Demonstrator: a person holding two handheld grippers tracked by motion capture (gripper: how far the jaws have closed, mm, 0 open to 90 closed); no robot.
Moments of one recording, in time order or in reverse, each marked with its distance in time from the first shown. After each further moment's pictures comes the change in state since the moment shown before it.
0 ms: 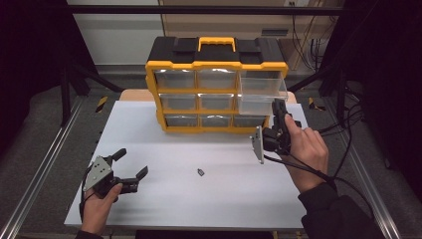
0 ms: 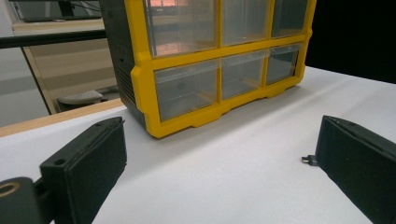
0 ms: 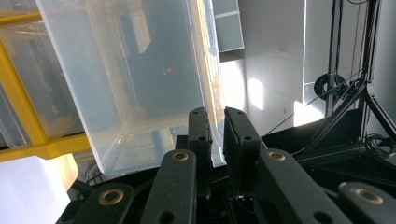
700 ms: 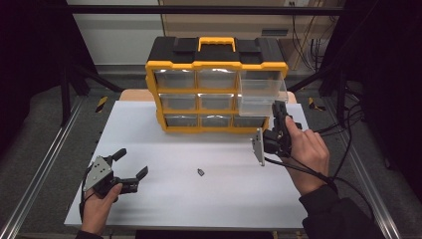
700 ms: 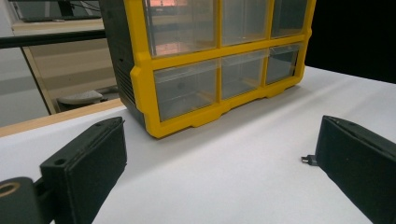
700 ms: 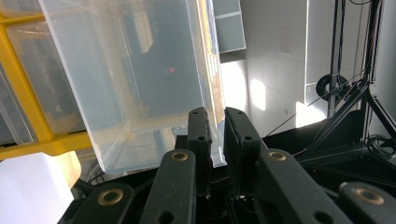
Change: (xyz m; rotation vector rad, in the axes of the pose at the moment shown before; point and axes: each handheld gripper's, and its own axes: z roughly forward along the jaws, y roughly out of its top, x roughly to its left) left arm 0.000 0.000 0.000 0.001 -0.001 0.001; right arm 0.000 -0.001 -0.005 -0.001 0.009 0.000
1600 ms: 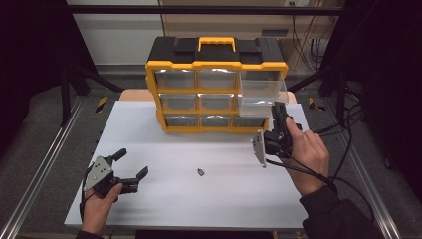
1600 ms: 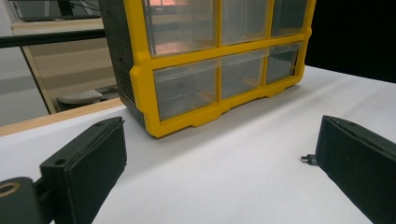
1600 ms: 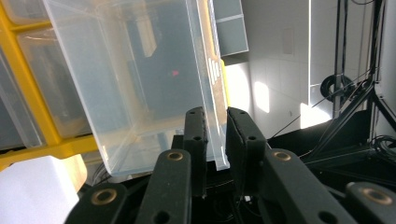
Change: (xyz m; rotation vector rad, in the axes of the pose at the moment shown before) left arm 0.000 0.000 0.000 0.001 0.001 -0.001; right arm 0.002 -0.002 -0.001 -0.020 0.011 0.020
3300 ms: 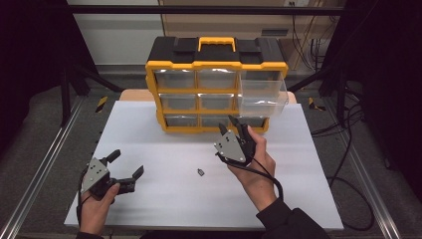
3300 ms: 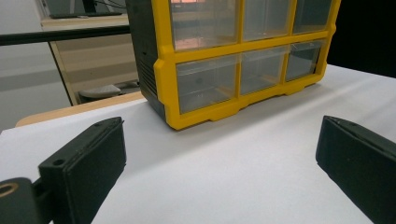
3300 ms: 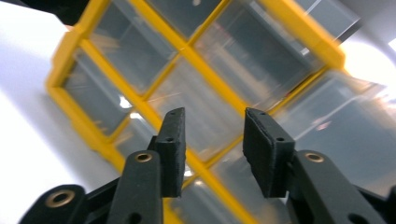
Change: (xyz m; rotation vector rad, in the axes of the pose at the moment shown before) left arm 0.003 -0.003 -0.008 0.008 0.077 -0.011; right arm 0.040 0.078 -0.004 -0.135 0.384 0.651
